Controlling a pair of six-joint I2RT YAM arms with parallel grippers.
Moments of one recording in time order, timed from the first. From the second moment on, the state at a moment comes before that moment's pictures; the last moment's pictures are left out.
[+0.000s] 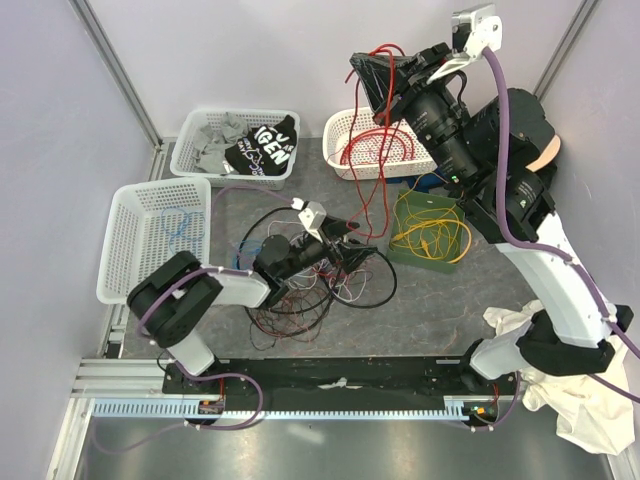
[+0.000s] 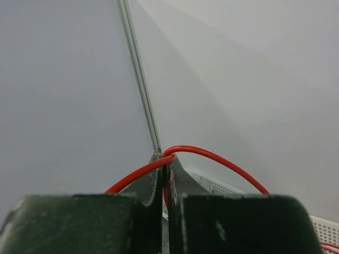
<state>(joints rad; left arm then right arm) -0.79 1.61 0.56 1.29 0.30 -0.40 0.85 1.45 2.12 -0.22 0.20 0.11</state>
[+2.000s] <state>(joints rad) -0.47 2.05 2.32 -0.21 0.29 -0.41 0.38 1.91 2.13 -0.27 0.23 0.31</state>
